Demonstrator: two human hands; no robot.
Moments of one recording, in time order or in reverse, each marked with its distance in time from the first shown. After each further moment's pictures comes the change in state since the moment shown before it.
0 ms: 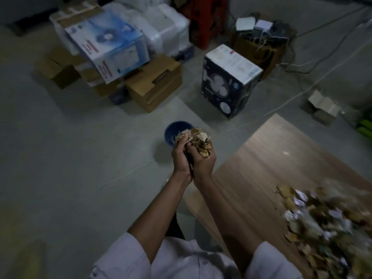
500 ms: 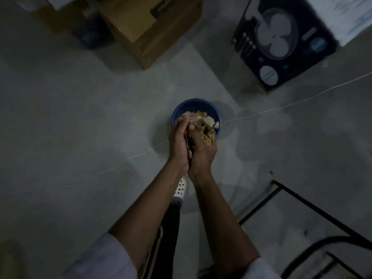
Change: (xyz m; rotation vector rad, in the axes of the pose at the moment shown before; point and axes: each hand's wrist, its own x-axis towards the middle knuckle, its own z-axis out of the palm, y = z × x) left_hand 0.458 -0.036 -0.124 0.162 0.161 -0.208; right_hand 0.322 0.289 0.170 0.025 0.172 0.403
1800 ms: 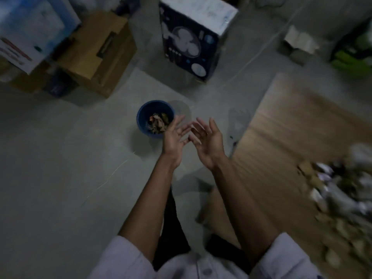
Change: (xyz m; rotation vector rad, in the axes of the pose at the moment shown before) left_hand -0.286 -0.035 0.061 0.309 -0.394 -0.096; right_hand -0.207 -0.139 -0.212 0.297 -0.080 0.096
